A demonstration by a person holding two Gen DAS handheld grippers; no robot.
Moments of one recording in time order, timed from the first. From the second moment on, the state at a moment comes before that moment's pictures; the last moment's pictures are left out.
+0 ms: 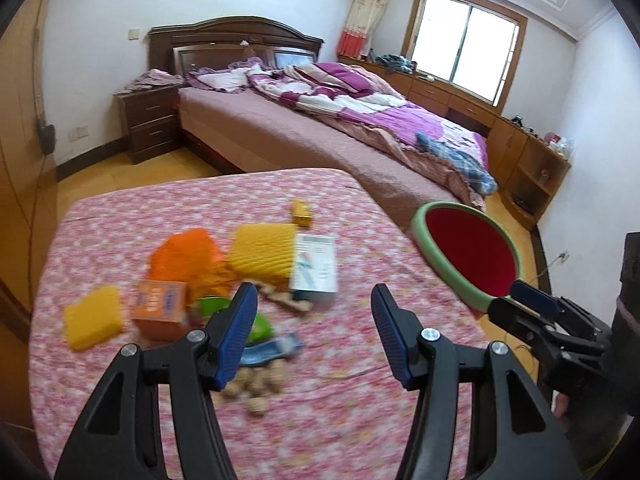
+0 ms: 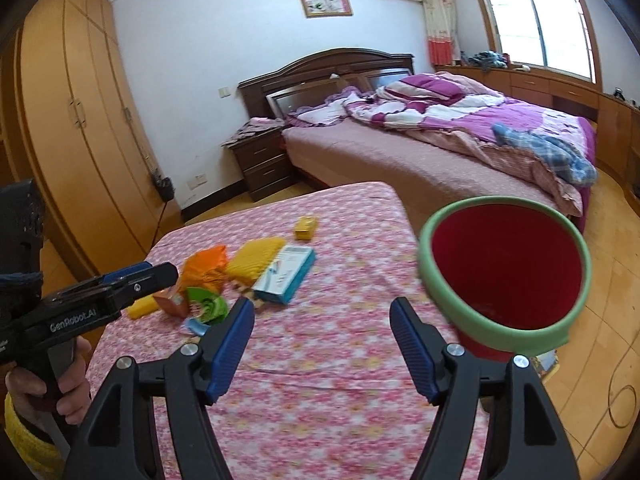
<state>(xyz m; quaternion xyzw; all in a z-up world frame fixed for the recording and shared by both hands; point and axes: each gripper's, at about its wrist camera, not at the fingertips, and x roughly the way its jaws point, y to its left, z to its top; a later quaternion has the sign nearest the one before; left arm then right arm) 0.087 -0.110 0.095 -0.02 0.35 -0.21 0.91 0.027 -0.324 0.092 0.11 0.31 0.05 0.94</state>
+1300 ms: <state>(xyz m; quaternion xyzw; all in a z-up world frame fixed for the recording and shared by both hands) 0.187 0.054 -0.012 -0.12 0.44 0.03 0.89 0.174 -0.261 0.019 0.09 0.42 0.07 0.90</state>
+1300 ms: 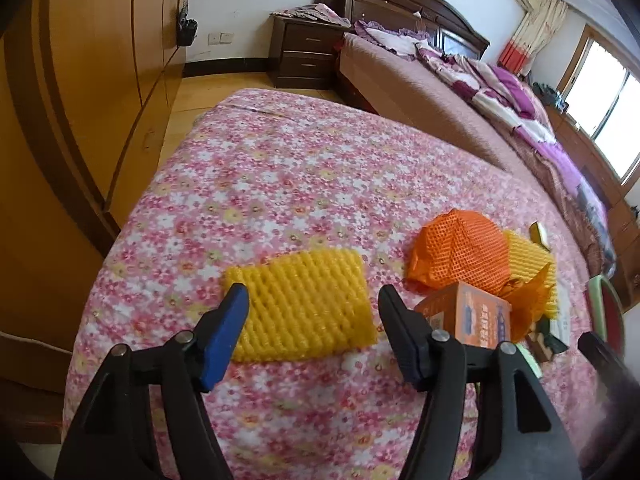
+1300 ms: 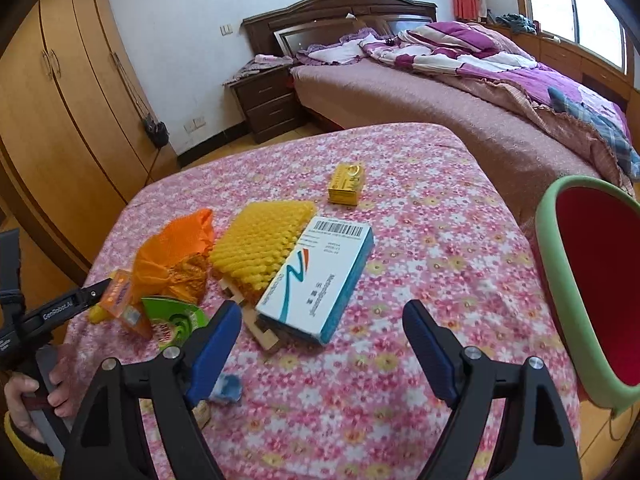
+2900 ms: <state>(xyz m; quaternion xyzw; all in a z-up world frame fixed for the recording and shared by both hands) 0.114 0.005 0.051 -0.18 0.36 -0.09 0.91 0.114 -0.285 0.047 0.14 0.37 0.07 0.92</state>
